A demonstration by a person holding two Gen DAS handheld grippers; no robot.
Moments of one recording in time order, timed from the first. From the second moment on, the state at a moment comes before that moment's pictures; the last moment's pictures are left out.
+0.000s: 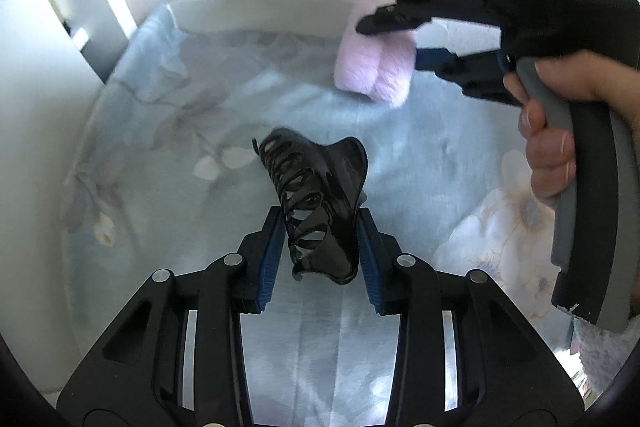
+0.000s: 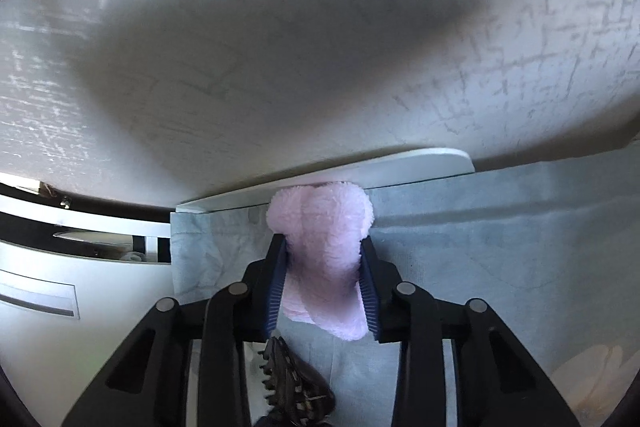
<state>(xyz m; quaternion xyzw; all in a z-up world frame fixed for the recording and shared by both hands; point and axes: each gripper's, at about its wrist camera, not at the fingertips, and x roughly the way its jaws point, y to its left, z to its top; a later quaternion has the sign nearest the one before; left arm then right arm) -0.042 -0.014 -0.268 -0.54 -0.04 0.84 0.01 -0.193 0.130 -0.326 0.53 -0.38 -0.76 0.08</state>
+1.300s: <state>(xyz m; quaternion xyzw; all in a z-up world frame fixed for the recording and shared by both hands) -0.053 0.029 -0.107 -0.40 0.01 0.90 0.20 -0.084 0.215 -0.172 0.37 -0.40 -0.84 0.02</state>
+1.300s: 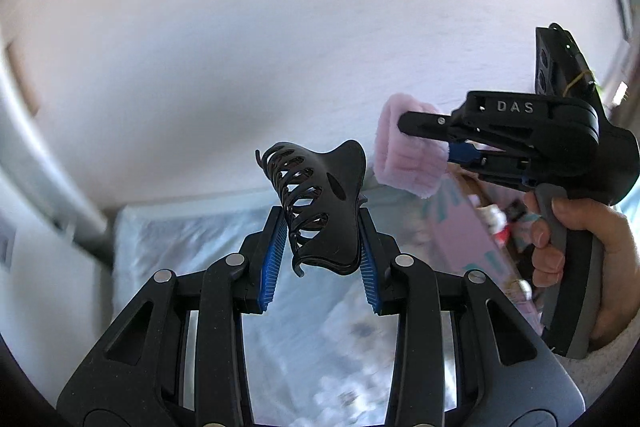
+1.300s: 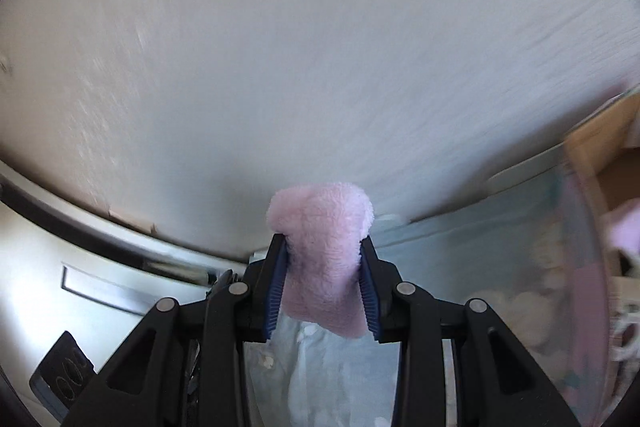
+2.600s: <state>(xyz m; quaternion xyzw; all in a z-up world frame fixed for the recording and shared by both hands) -0.045 0.292 -0.170 -0.44 0.16 0.78 0.42 0.139 0.322 -0.201 0.47 -0.25 -0.82 -0.19</state>
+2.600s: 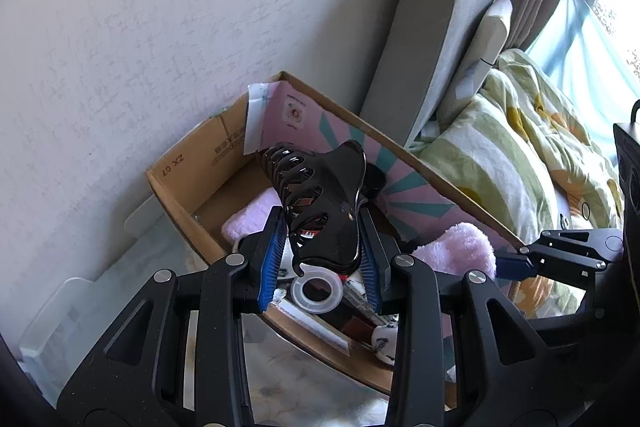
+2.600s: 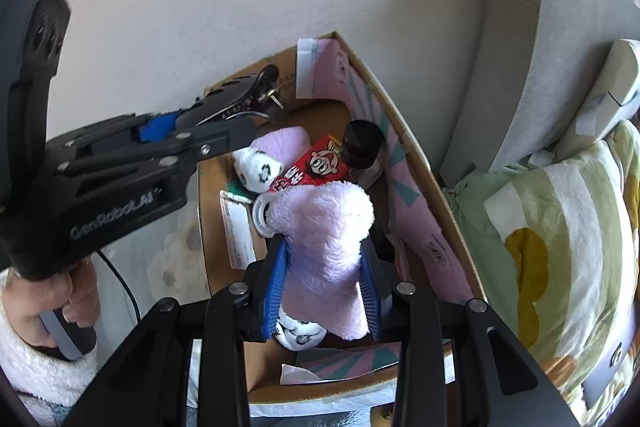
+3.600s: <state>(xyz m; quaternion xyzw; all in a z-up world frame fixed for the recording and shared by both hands) -0.052 0.299 -0.153 -0.45 0.16 0.78 0.40 0.131 0.305 -0.186 0.49 -0.17 -0.83 -0.21</state>
